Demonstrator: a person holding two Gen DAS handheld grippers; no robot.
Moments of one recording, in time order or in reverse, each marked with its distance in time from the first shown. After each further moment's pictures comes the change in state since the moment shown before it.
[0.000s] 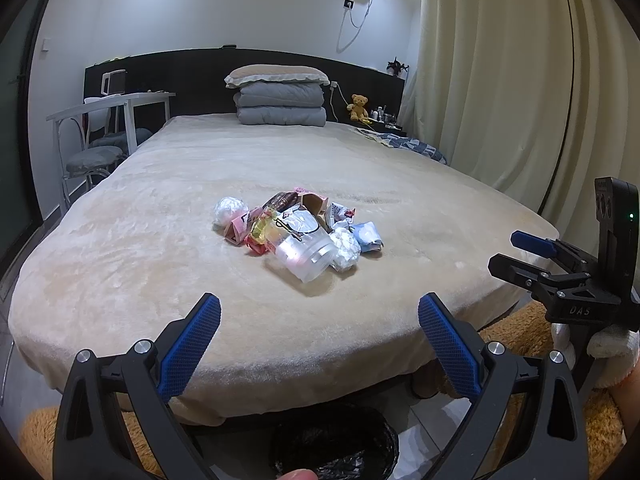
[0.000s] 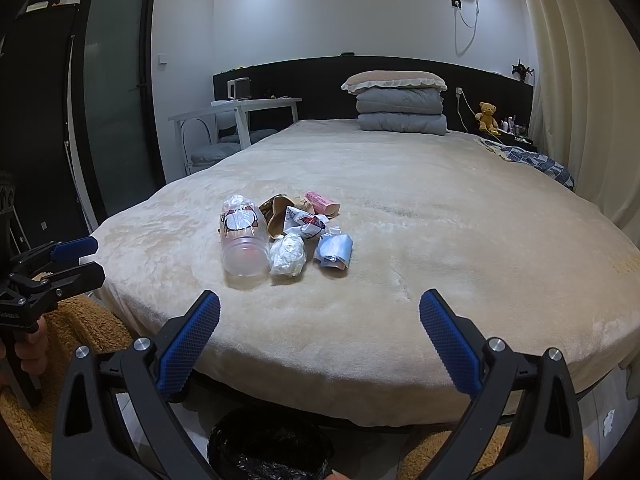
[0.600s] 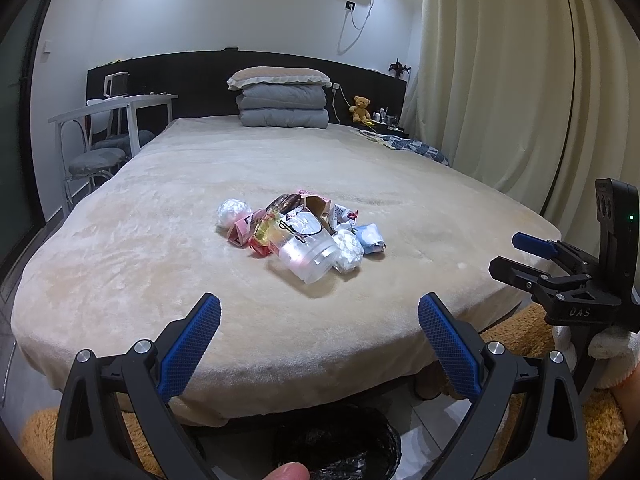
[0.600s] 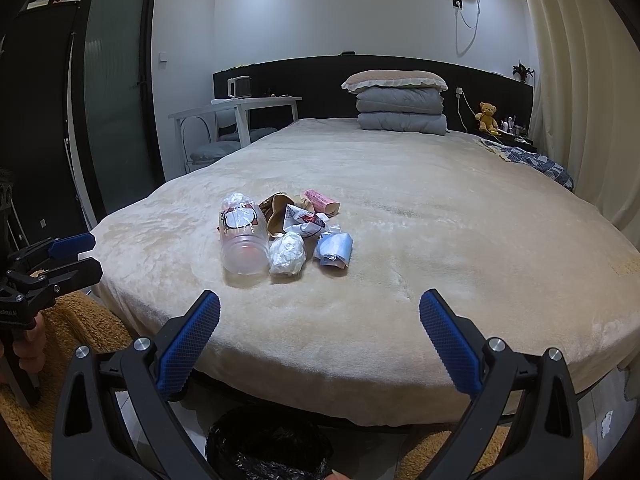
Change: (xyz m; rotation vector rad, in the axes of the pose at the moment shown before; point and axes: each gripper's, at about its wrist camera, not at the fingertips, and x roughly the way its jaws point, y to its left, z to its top) left arm 0.002 0.008 0.001 -0.006 -0.007 0.010; right arm 0.003 0.002 -0.001 -0.003 0.003 -0.001
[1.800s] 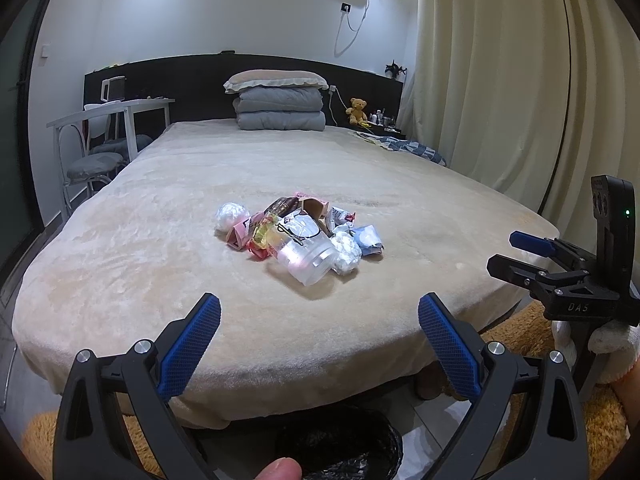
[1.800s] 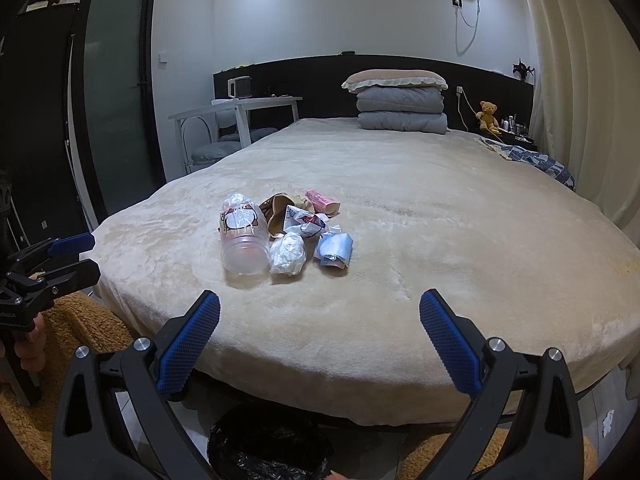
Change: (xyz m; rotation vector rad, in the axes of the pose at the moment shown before) left arm -0.005 -0.008 -0.001 0.022 -0.009 -0.010; right arm -0.003 -0.003 -0.001 0.008 -0.002 0.008
